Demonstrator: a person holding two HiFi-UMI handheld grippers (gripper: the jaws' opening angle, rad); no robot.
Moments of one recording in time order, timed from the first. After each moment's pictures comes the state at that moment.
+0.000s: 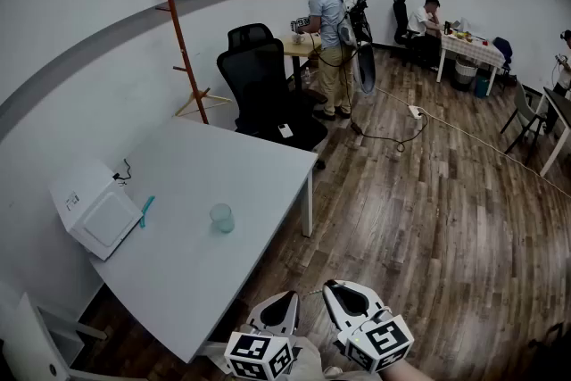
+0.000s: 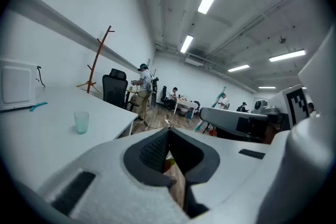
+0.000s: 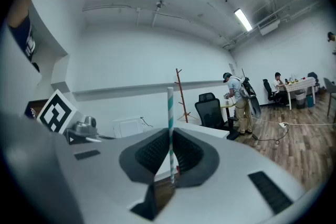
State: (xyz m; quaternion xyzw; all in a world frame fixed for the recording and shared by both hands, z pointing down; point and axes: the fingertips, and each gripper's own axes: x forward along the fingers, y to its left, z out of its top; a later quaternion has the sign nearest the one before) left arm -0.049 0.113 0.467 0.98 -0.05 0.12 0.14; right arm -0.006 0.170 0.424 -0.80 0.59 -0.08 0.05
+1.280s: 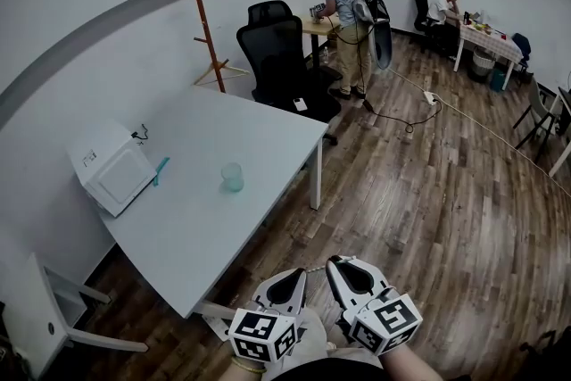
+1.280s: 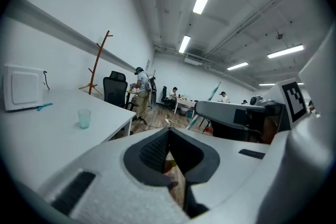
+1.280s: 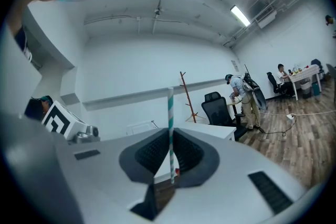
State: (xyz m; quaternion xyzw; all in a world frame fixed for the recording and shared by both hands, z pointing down) left arm -0.085 0.176 0.462 0.98 -0.05 0.12 0.13; right arm -0.044 0.220 0.408 -0.77 0.62 -0.09 0.10
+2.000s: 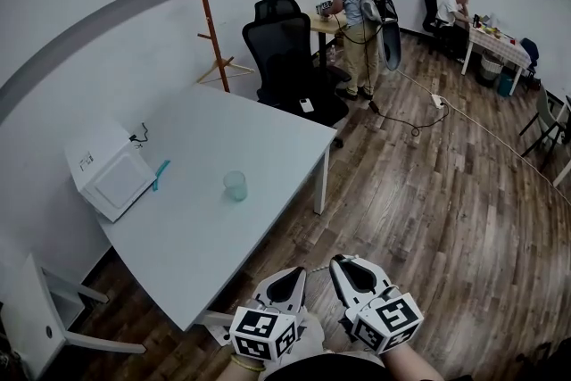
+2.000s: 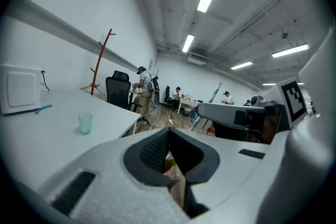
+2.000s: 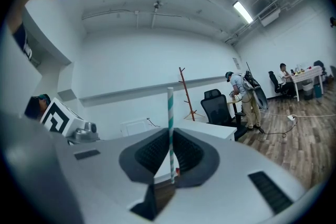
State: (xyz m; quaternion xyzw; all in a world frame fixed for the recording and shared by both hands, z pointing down) left arm -0.049 0.122 0.469 0.98 -0.07 0.13 0.13; right arm -0.001 0.171 0.421 -0.78 0.62 -0.10 0.07
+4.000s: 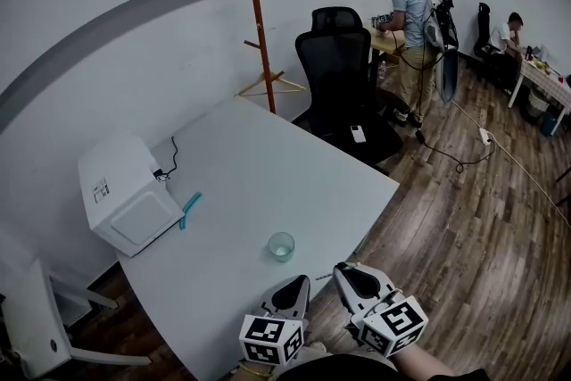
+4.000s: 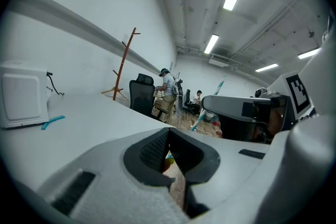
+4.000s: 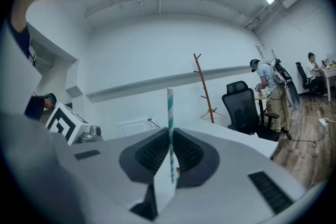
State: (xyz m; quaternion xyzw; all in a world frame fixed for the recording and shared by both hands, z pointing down) left arm 0.022 -0.119 0.476 0.97 -0.17 0.12 0.15; right arm 0.077 -0.078 0.415 -0.70 0.70 -0.11 0.04
